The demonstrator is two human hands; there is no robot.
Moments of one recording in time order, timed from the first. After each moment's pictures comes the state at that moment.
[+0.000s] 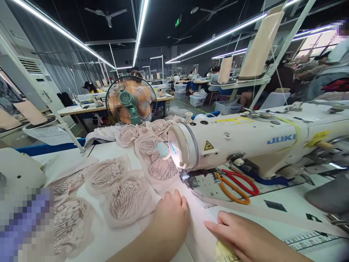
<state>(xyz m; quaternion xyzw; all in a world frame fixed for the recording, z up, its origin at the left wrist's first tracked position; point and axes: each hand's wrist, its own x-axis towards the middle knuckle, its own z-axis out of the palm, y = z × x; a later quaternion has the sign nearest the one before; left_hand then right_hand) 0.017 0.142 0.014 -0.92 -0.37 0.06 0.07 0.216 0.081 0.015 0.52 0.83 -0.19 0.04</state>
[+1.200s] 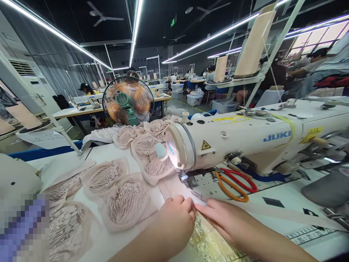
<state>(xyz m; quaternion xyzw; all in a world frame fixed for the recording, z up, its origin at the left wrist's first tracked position) 0.012 0.148 0.014 -0.97 -0.23 0.01 0.05 0.206 0.106 0.013 0.54 0.83 -0.16 -0.03</state>
